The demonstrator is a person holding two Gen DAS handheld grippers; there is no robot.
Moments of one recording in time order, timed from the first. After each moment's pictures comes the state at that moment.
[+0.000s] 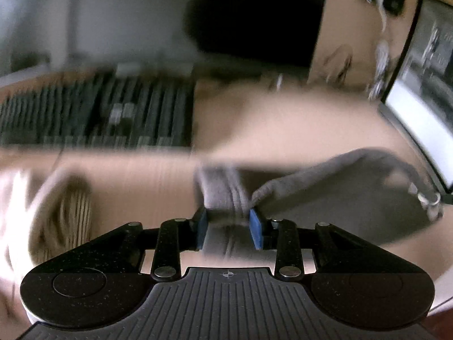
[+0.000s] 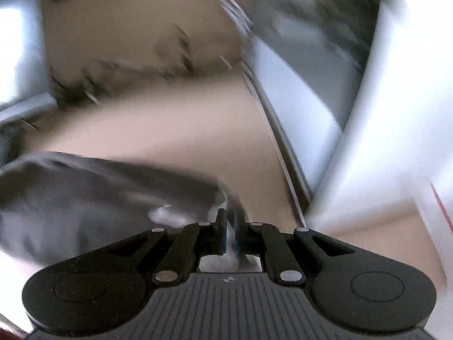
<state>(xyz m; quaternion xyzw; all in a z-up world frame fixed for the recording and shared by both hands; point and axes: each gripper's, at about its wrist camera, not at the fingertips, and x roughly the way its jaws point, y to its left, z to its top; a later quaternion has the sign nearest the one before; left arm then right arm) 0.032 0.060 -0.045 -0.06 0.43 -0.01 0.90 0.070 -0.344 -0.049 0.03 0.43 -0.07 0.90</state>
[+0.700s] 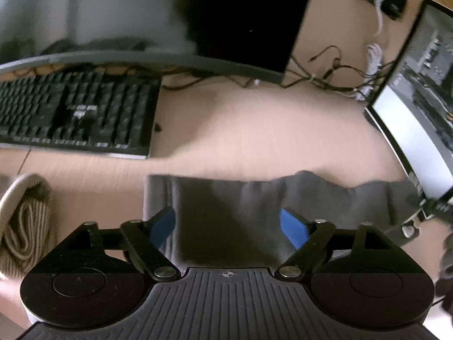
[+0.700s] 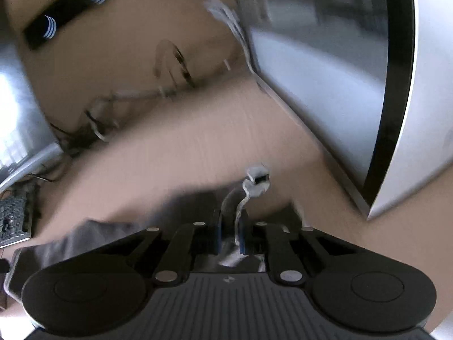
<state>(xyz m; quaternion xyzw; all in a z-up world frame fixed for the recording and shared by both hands) 0.065 0.019 -0.013 -0.09 0.43 -0.04 0.90 0.097 -0.324 -0.020 0.13 0.35 -0.03 0.93</state>
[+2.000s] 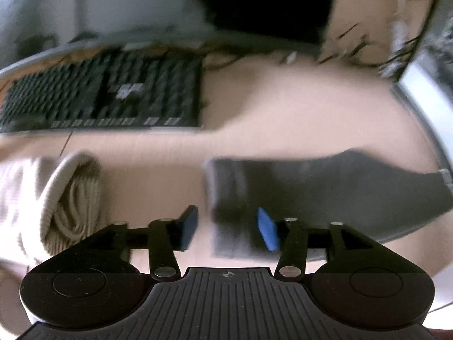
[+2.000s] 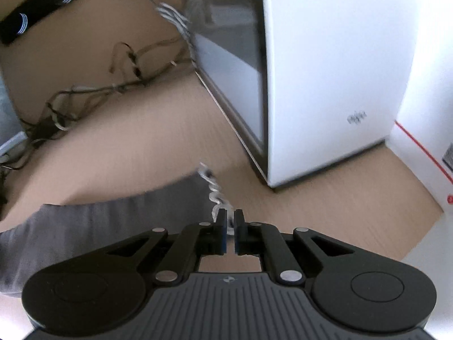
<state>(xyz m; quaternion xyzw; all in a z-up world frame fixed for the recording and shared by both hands) 0.047 0.049 -0.012 -0.06 0.46 -0.02 0.89 0.049 -0.352 -0.034 0.12 0.38 -0.11 0.91</state>
